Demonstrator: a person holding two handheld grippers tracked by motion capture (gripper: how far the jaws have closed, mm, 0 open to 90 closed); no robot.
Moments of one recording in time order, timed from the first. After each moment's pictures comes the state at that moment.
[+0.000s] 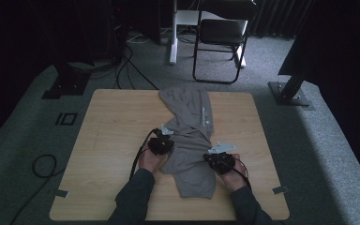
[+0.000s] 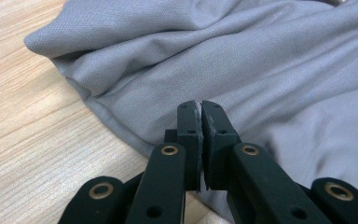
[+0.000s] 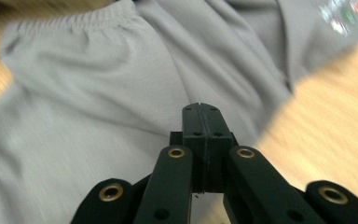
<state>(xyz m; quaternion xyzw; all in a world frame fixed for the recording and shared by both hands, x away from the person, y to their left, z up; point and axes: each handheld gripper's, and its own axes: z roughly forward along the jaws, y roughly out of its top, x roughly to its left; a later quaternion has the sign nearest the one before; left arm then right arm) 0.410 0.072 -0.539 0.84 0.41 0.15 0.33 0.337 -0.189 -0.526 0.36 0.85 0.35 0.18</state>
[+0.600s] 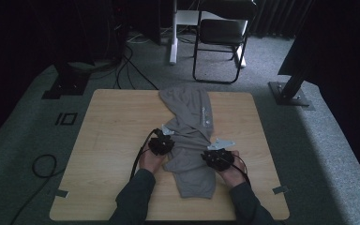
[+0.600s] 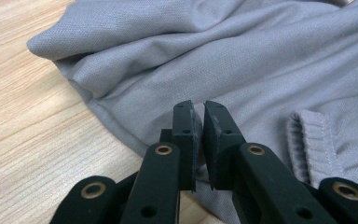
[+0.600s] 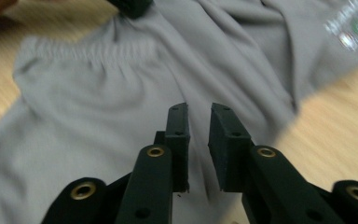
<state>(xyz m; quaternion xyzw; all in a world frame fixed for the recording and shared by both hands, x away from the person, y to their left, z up) 0.409 0.069 -0.539 0.84 0.41 0.16 0.33 0.352 -0.172 -0.519 0.35 0.85 0.35 0.17</state>
